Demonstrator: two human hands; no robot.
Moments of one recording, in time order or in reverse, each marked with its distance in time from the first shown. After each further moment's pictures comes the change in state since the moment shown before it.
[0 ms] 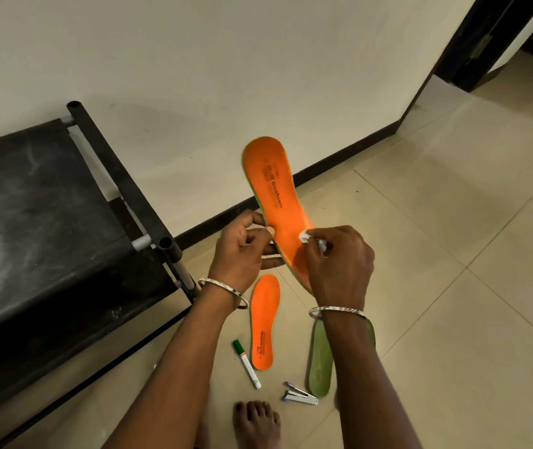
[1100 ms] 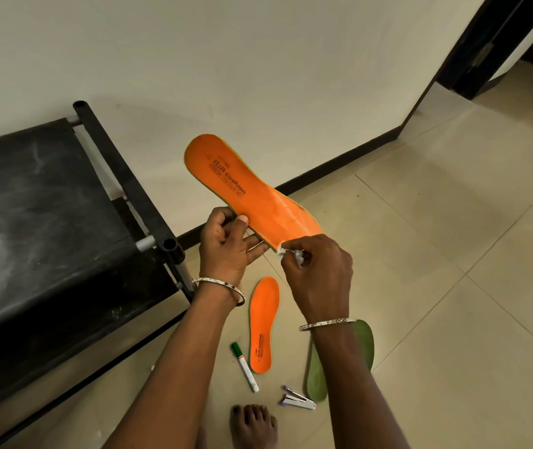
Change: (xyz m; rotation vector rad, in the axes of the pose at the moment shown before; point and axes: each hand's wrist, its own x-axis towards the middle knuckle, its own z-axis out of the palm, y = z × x) left_hand 0.006 0.001 -0.008 -0.349 0.273 -0.012; right_hand -0.016 -0.017 0.006 0.084 -0.116 -0.099
